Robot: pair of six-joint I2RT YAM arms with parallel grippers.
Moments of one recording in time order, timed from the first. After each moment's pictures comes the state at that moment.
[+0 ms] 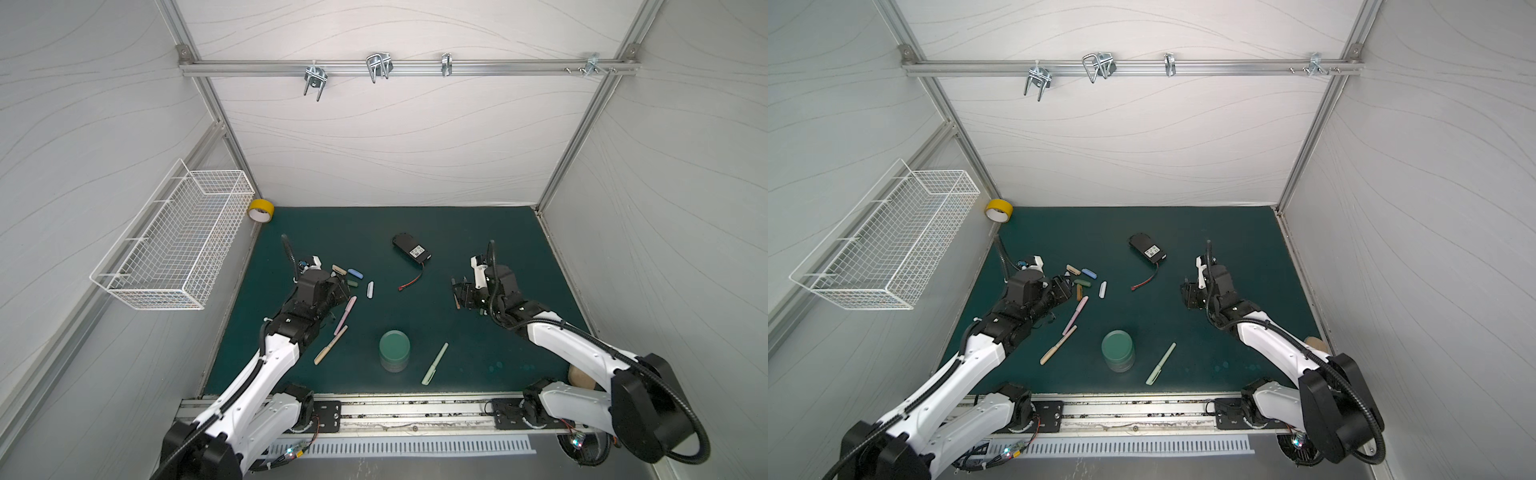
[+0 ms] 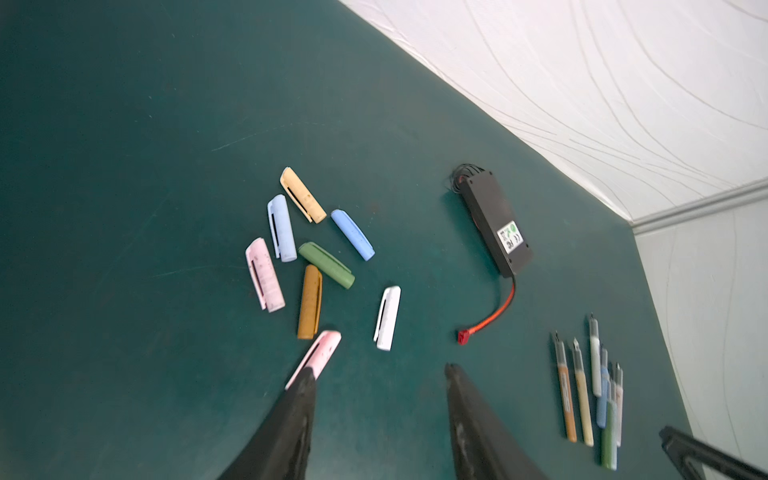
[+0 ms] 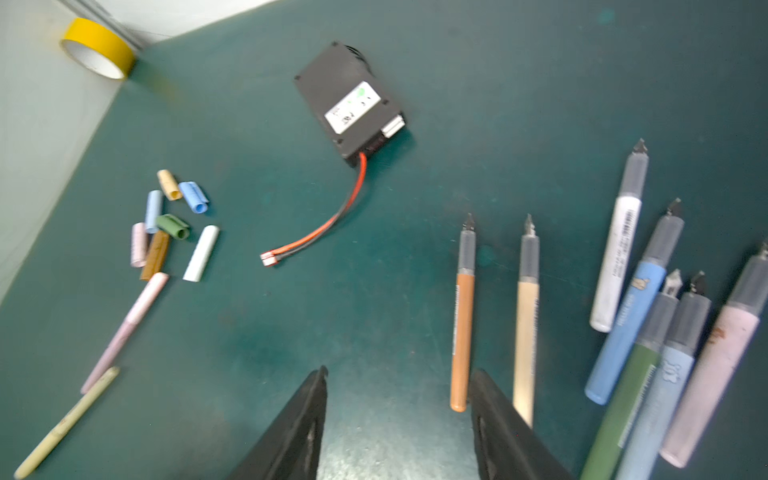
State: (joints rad) left arm -0.32 0.87 0.59 -0.30 -0.11 -0.69; right arm 0.51 1.17 0.59 -0.06 -0.08 0.38
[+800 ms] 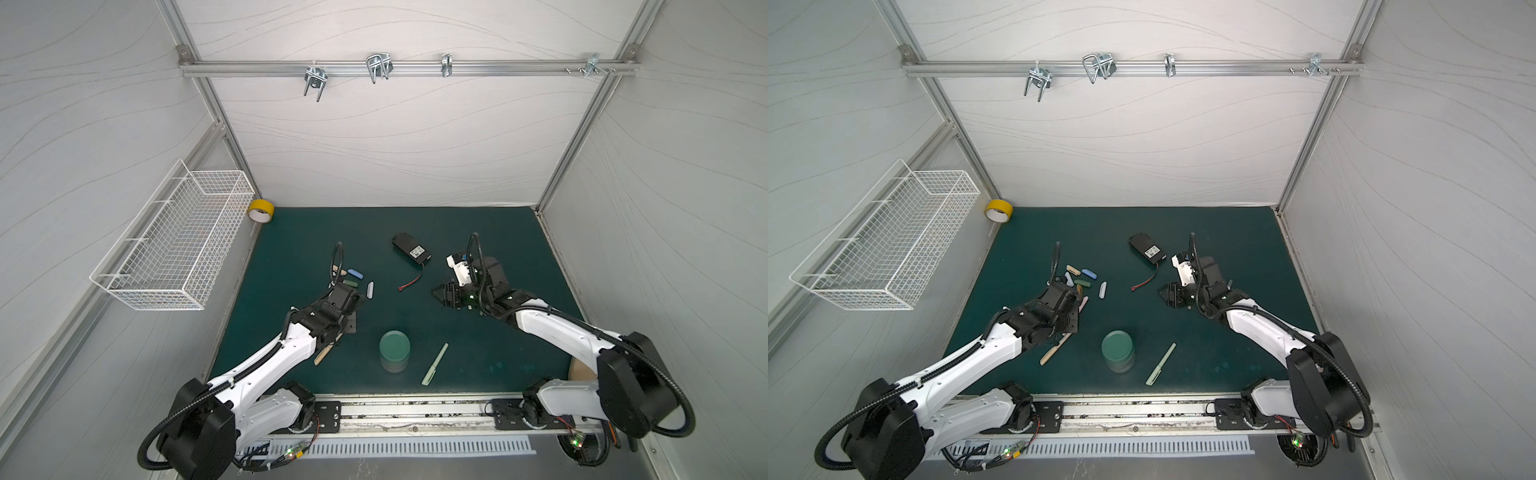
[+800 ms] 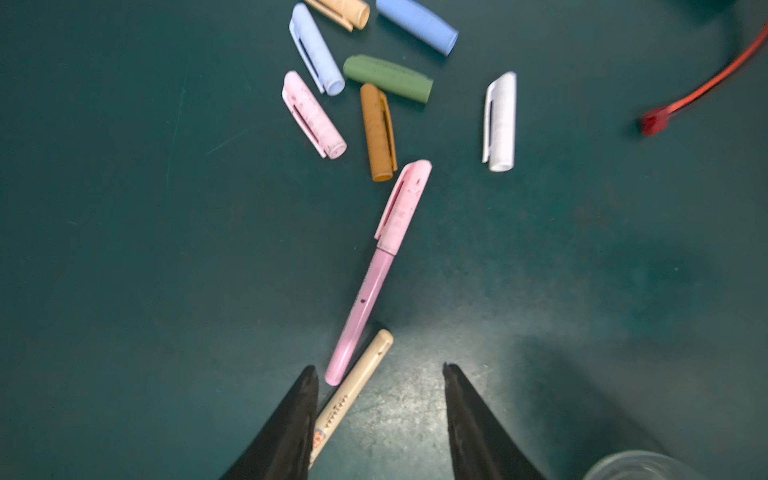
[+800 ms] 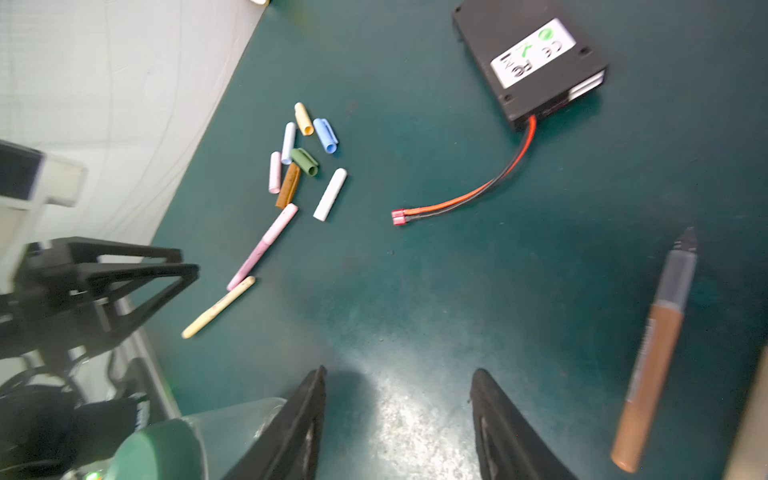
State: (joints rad) left arm -0.54 1.09 0.64 -0.65 -0.30 -0.52; right arm 0.52 1.32 0.70 -0.07 -0.43 0.35
